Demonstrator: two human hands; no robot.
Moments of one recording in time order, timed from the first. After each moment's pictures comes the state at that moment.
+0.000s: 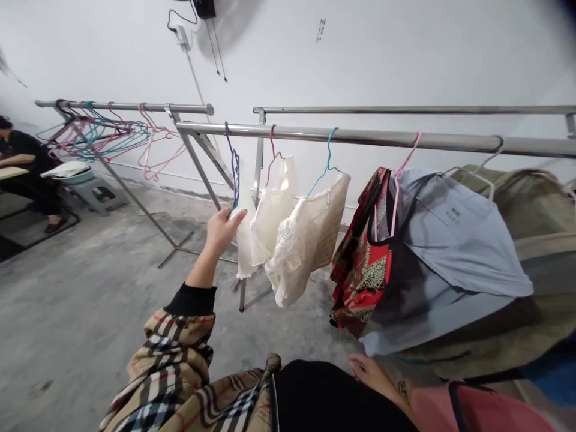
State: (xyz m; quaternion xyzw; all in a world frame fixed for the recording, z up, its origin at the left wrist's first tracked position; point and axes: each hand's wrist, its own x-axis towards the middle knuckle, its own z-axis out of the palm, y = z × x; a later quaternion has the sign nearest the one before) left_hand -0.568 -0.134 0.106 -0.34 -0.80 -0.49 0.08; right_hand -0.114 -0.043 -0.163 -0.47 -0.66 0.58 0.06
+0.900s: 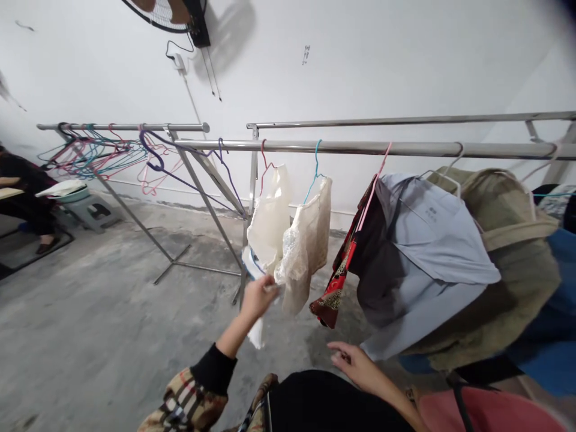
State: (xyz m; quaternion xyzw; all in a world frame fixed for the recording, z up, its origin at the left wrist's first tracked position) left_hand -0.438 -0.154 -0.012 -0.41 -0.81 -0.41 -0.08; right_hand -0.147 -0.054 -0.110 -0.30 -0.76 0.57 0.04
